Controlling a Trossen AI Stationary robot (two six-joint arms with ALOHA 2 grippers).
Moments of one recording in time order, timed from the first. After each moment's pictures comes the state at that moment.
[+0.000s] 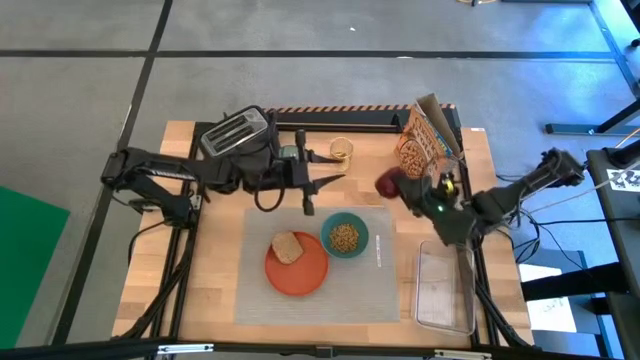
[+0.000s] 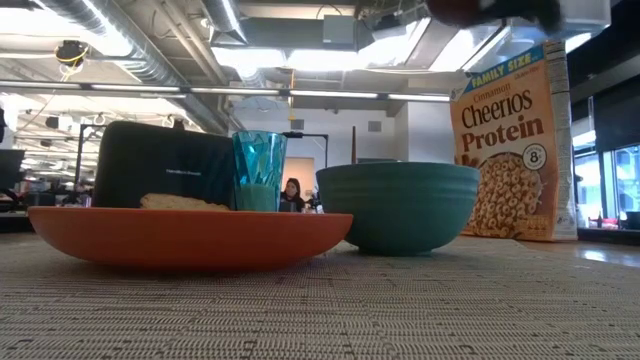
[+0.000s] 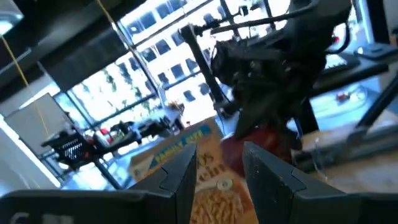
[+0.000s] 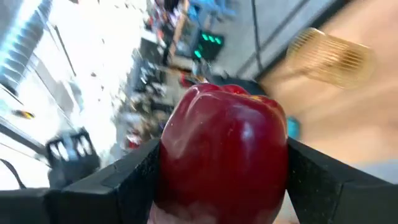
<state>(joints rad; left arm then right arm) -0.04 1.44 1.29 0.19 -0.24 0.48 0.52 1.03 0.92 -0.40 1.19 1.86</state>
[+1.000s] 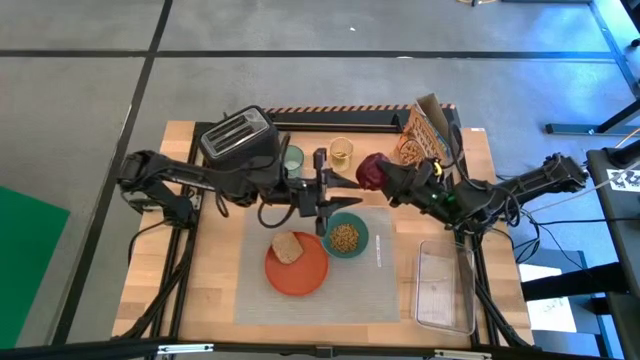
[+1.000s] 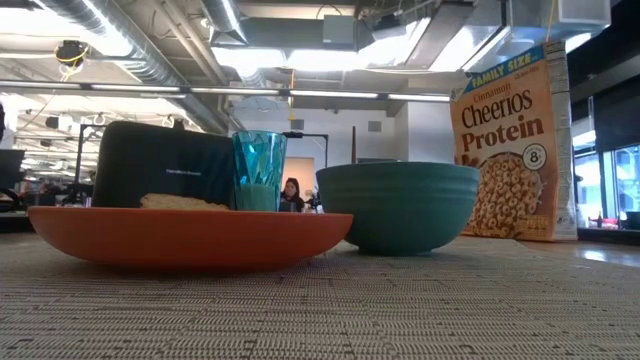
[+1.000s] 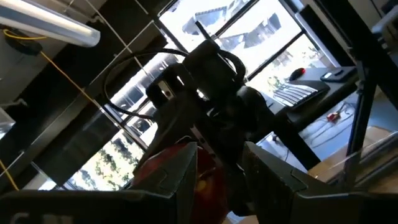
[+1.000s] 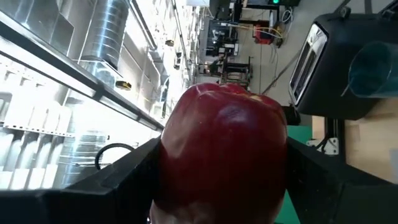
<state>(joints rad) -0.10 1.58 1.32 0.46 -0.06 0.75 0.36 1.09 0.92 0.36 0.85 1.41</state>
